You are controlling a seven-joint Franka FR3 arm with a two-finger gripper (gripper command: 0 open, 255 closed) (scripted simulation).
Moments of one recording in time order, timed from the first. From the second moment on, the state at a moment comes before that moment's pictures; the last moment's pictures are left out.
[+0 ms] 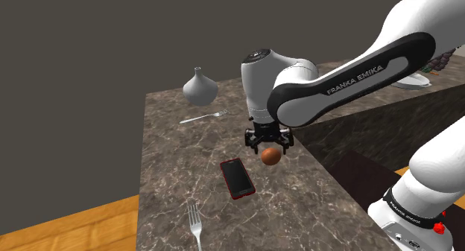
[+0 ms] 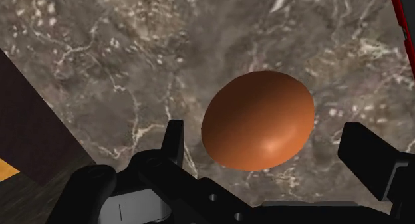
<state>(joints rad) -0.24 -0.17 0.84 -2.33 0.04 2.03 1.45</state>
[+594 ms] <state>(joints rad) -0.25 -0.14 0.85 -2.37 0.02 2.10 1.47</state>
